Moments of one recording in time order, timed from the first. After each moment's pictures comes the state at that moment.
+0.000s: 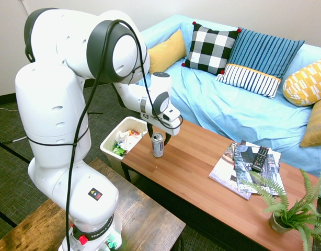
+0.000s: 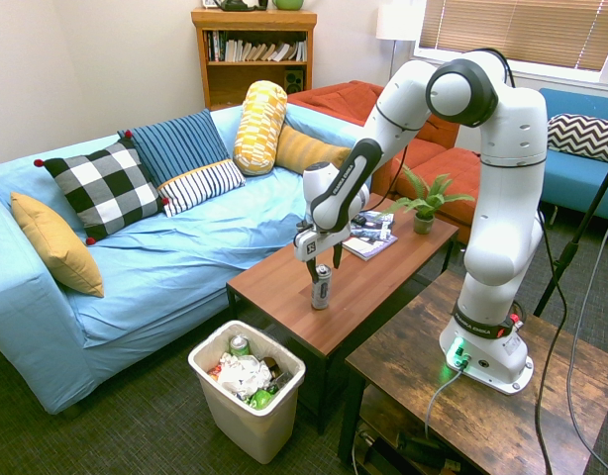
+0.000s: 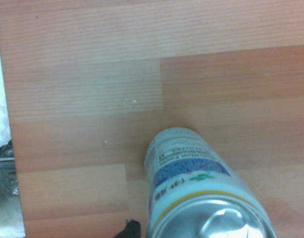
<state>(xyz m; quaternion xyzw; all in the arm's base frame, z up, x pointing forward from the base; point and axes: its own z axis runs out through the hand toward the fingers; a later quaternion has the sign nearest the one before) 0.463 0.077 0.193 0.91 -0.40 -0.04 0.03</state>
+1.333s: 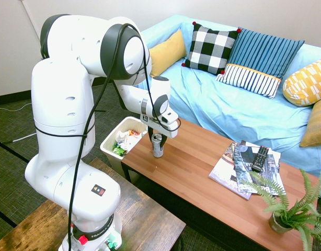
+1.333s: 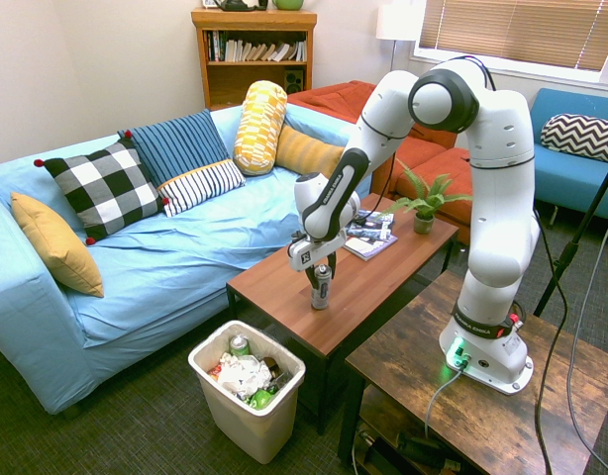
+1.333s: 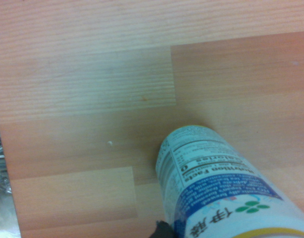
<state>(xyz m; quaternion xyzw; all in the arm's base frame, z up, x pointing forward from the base) 0.467 0.091 0.173 0.91 -0.41 -0.06 0.05</state>
